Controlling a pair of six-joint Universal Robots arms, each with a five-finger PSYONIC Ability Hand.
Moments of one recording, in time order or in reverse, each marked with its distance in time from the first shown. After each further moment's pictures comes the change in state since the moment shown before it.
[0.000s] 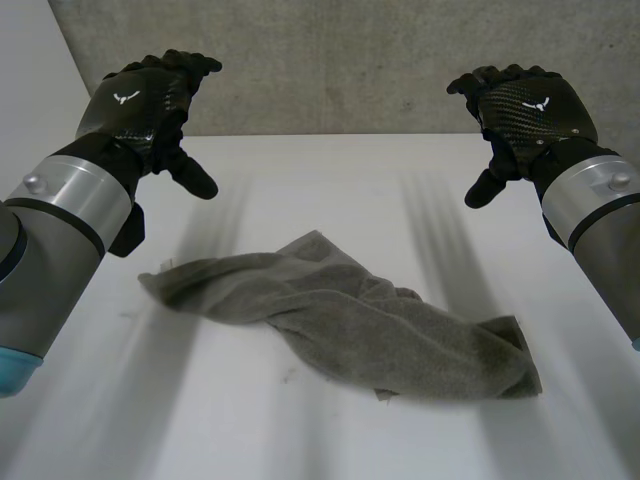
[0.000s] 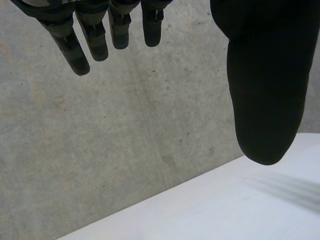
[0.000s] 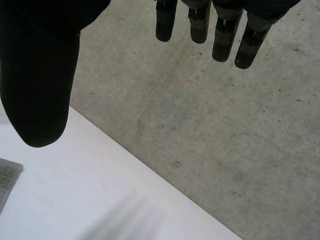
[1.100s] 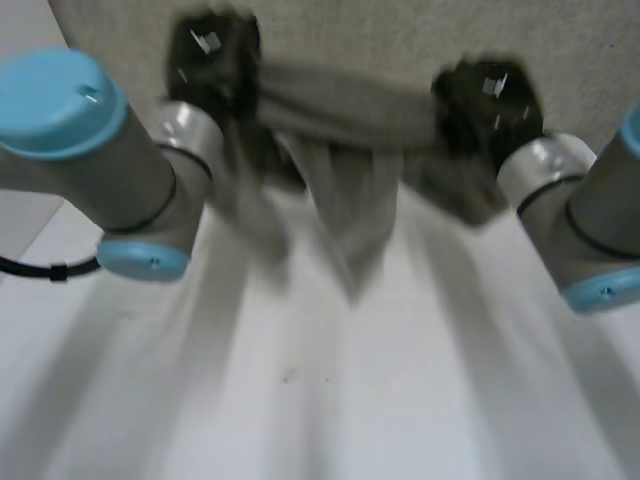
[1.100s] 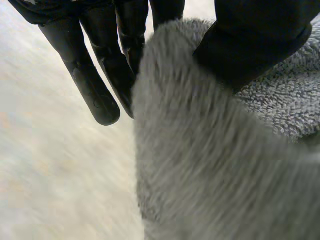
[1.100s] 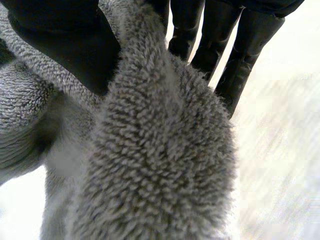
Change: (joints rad) left arm -0.105 -0.425 0.422 0.250 -0.088 0.210; right arm -0.001 0.244 -0.136 -0.265 -0.090 0.038; left_hand 0.984 1.044 1.040 1.043 0.981; right_hand 1.191 1.035 1.041 1.039 0.991
